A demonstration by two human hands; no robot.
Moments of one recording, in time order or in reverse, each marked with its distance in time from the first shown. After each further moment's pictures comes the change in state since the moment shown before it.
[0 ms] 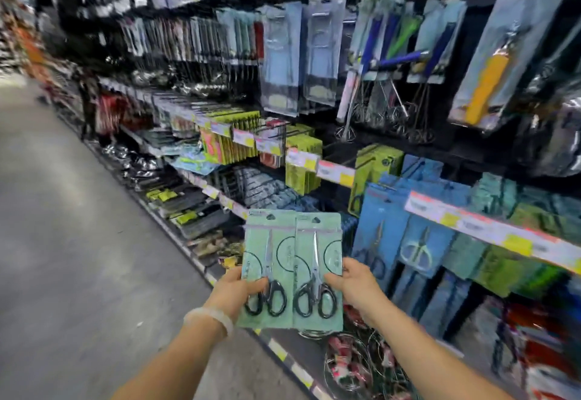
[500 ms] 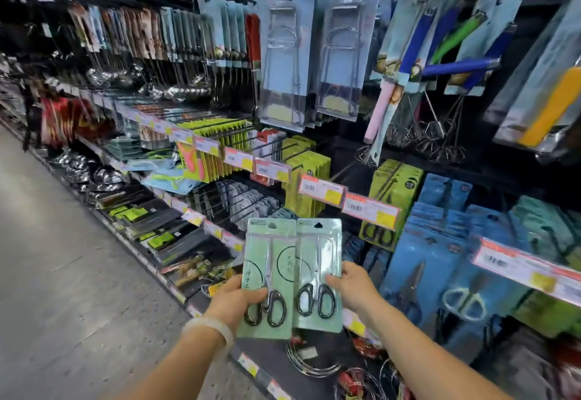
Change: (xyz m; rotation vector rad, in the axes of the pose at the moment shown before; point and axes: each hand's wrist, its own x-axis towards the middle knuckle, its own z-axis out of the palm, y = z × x) left_hand 0.152 0.045 -0.039 -0.015 -0.109 -0.006; right_hand 0.147 -0.035 0.053 -0.055 0.110 0.097
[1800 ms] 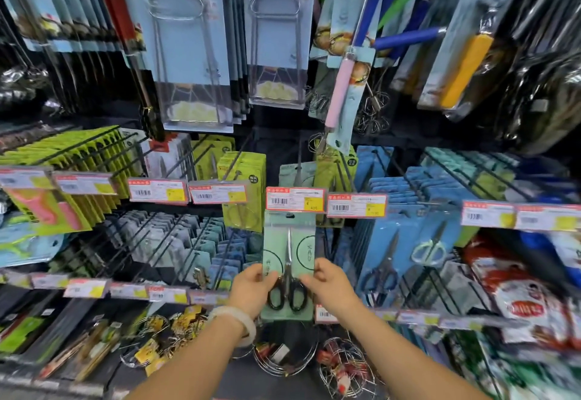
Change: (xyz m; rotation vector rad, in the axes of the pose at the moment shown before) left_hand 0.143 0.042 0.032 0.498 -0.421 0.191; right_hand 0.044 -0.013 0.063 0.042 0.375 0.016
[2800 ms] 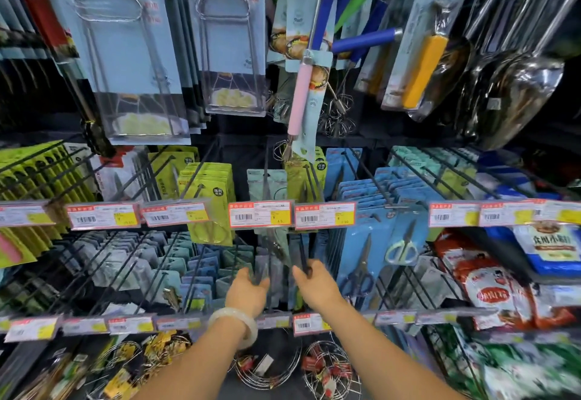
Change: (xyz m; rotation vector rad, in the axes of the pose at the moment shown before) left_hand 0.027 0.024 0.040 0.287 -0.045 -0.135; right_hand 0.033 0.008 -0.020 -0.210 0.142 0.239
